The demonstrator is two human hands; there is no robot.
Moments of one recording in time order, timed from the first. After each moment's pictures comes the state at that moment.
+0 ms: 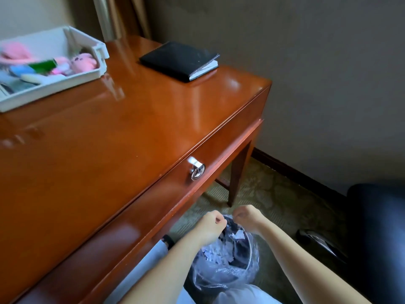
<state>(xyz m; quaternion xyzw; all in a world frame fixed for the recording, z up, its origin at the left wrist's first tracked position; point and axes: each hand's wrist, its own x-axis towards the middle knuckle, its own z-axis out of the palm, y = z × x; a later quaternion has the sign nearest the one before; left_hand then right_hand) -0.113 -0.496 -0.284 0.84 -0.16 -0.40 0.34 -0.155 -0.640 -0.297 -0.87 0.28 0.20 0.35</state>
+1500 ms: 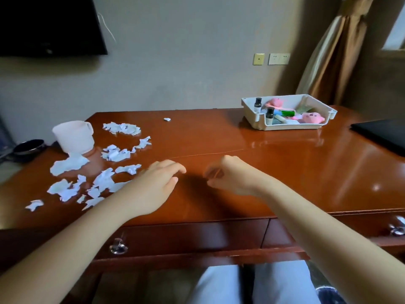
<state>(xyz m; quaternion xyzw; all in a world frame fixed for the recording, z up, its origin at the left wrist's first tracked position) -0.266 -0.066 -0.027 0.99 0.02 0.05 0.14 -0.155 -0.238 -0.029 -0.87 -0.43 0.07 0.22</state>
